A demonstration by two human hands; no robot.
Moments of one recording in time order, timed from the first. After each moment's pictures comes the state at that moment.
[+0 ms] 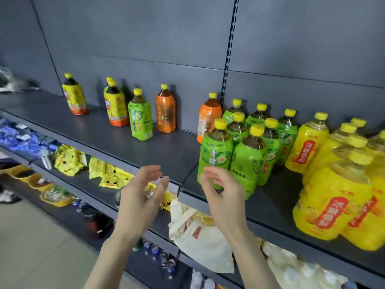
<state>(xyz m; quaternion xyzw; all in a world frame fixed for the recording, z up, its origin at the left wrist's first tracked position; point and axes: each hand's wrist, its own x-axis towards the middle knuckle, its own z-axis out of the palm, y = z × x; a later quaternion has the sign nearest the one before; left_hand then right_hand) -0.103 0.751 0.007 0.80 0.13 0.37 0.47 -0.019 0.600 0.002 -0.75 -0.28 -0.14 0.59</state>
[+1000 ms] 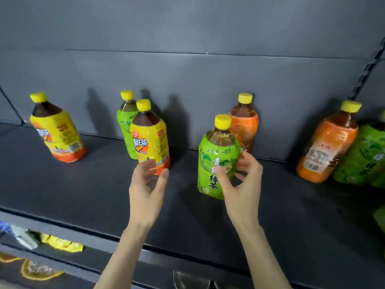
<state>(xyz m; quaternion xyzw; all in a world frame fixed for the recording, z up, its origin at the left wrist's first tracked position) 0.151 1.199 -0.037 0.76 0.11 0.32 0.55 0.183 1.018 -0.027 -0.74 -0.06 -0.24 0.62</state>
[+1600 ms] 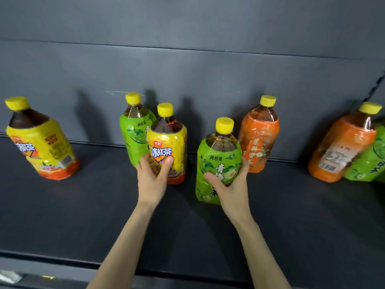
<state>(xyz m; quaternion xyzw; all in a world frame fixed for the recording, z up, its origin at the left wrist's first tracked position) 0.245 1.282 -0.060 0.76 0.12 0.22 0.60 0.223 1.093 -0.049 -0.73 -0.05 -0.13 0.67</state>
